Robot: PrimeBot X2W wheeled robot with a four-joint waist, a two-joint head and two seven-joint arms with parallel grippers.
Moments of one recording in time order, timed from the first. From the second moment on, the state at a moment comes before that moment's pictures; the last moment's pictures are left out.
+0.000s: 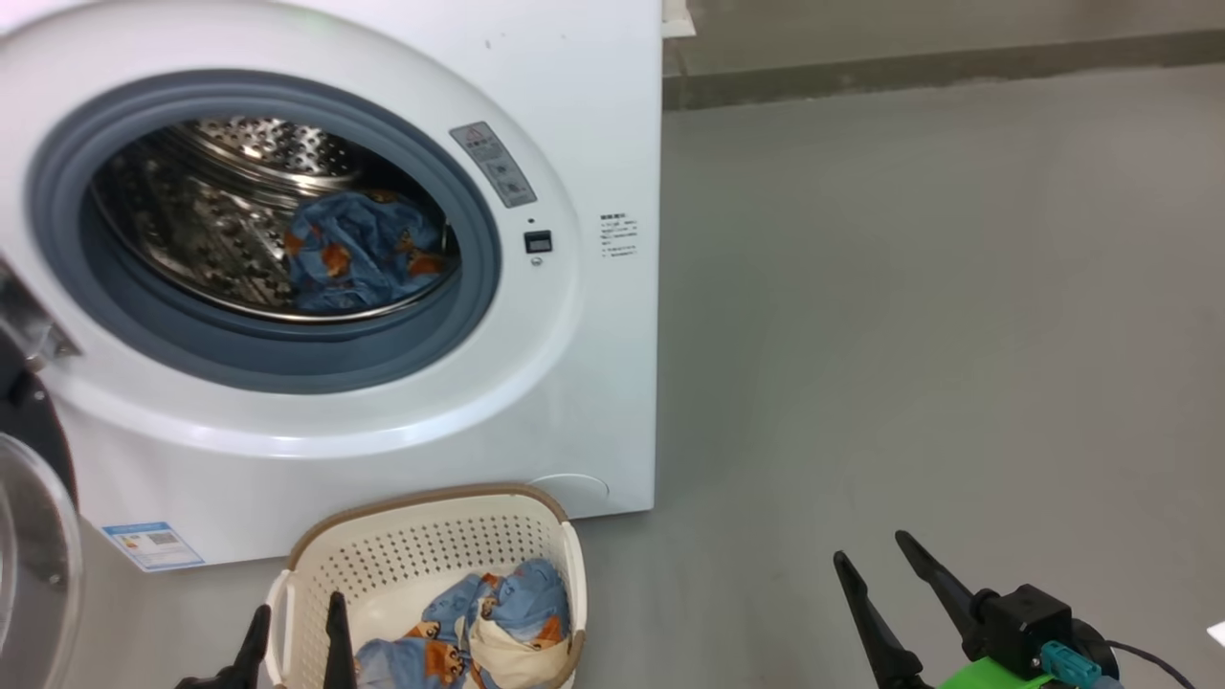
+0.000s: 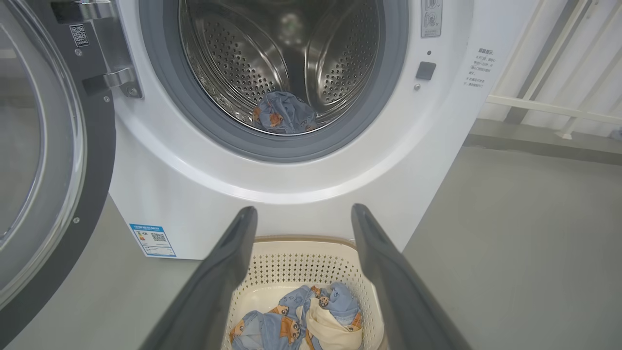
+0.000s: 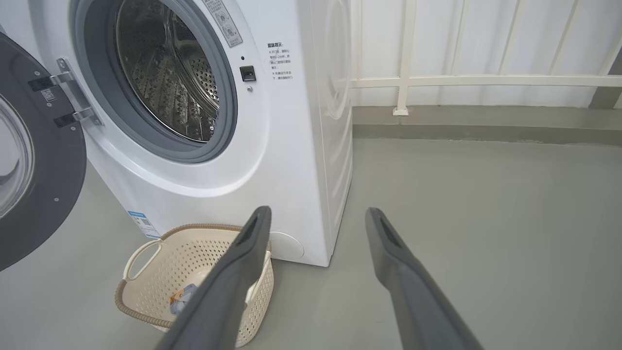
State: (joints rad) left arm 0.07 0.05 -0.07 0.24 -0.28 0.08 -0.26; right arm -0.02 -0.15 0.18 0.26 0.24 0.13 -0.25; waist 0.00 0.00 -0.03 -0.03
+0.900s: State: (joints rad) left arm 0.08 0.05 -0.08 0.25 -0.28 0.08 -0.26; right arm 0.00 -0.14 0.20 0.27 0.24 0.13 -0.25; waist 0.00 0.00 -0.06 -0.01
